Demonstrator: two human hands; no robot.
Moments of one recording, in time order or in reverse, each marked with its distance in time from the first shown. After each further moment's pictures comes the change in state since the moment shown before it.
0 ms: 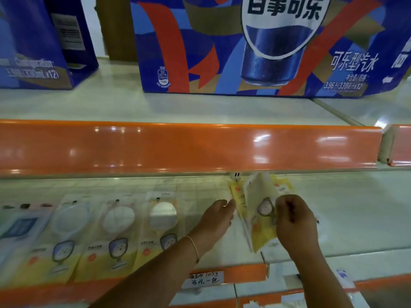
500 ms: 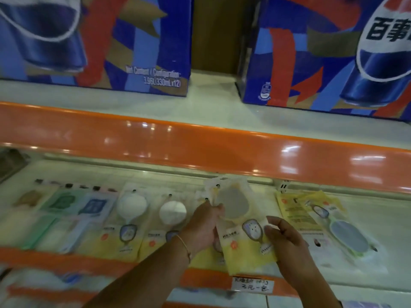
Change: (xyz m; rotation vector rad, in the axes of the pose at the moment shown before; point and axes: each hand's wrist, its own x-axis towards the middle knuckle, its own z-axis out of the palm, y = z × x) left_hand -0.036 -0.017 -0.128 -0.592 0.163 -0.238; right_hand -0.058 -0.034 0.087 0.361 -0.531 0.333
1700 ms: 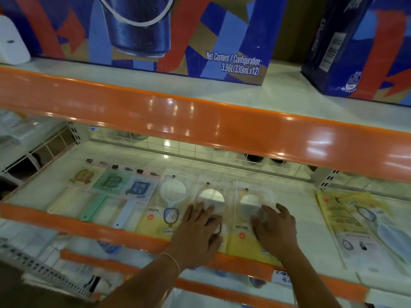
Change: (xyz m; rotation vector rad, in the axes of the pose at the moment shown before) left_hand -0.027 -0.042 -0.160 1.841 0.235 0.861; right_hand 0.047 0.038 0.101 -1.018 0.090 -0.157
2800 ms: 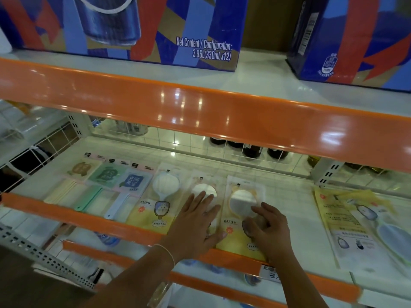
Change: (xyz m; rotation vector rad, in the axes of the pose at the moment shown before) left_hand 0.011 0.025 -0.012 -0.016 -0.017 -0.015; right_hand -0.013 0.021 0.003 0.478 0.058 -0.127
